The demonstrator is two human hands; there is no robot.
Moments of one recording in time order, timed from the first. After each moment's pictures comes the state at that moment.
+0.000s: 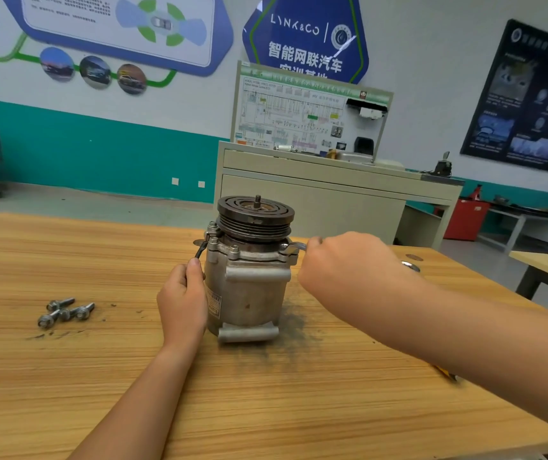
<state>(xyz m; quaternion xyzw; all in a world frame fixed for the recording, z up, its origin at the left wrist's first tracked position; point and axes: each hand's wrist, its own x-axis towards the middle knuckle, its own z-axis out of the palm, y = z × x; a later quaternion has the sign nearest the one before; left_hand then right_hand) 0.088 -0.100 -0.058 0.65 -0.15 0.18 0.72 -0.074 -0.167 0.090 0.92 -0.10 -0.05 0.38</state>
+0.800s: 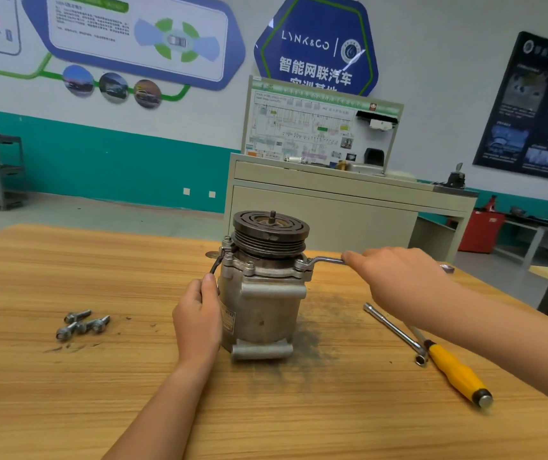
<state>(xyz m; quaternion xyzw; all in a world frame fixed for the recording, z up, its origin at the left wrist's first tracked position) 0.088 -0.101 -0.057 0.65 -0.15 0.17 0.73 -0.067 -0.249 0.067 0.93 -0.12 0.15 0.30</state>
